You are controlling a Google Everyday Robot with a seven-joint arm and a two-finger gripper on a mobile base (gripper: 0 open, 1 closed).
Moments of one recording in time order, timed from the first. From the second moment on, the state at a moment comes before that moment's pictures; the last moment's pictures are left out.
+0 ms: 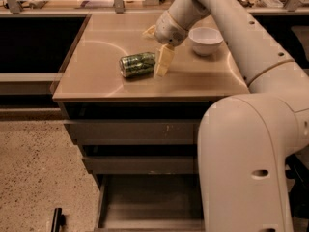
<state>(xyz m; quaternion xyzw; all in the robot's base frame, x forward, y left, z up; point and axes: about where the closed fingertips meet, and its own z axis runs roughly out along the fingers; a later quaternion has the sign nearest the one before) 0.701 0.002 0.860 -0.75 0.58 0.19 0.25</state>
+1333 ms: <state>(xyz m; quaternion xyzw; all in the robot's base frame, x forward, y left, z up) 0.710 0.046 0.831 -0.77 0.55 0.22 0.24</state>
